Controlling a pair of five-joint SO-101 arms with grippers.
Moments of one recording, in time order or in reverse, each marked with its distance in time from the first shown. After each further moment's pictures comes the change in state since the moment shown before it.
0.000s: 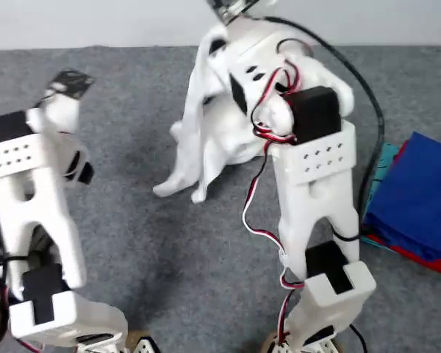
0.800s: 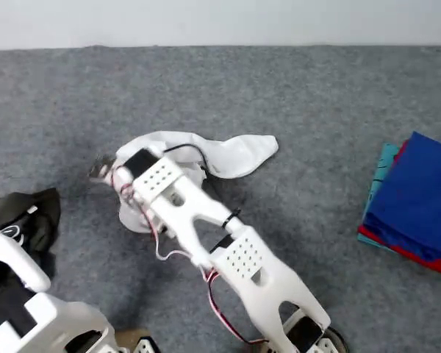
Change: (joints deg) left arm -30.8 0.0 0.0 -8.4 3.1; right arm -25.1 48.1 0.0 25.1 0.0
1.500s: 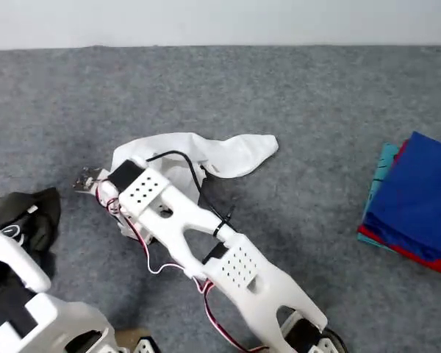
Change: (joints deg) left arm 0.1 -0.2 0.0 0.0 1.8; right arm -5.9 0.2 1.9 0.0 -3.7
